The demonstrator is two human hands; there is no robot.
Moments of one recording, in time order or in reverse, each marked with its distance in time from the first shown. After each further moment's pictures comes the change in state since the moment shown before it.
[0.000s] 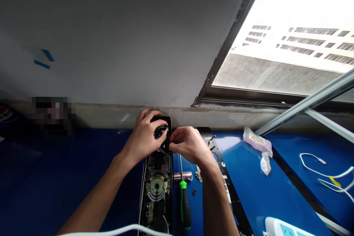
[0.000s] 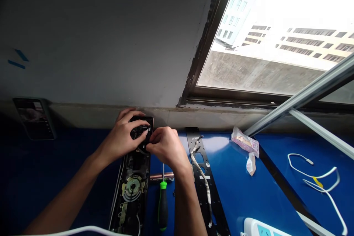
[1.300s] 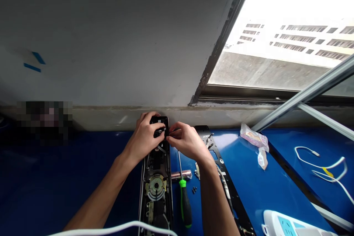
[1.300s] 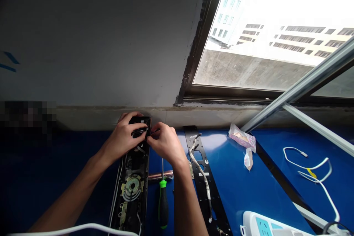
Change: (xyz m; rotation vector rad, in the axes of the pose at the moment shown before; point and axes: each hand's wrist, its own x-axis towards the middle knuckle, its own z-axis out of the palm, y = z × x) left_hand -0.001 -0.009 0.012 -0.040 -0.022 0.009; right_hand 0.005 0.006 -0.002 0.029 0.036 -0.012
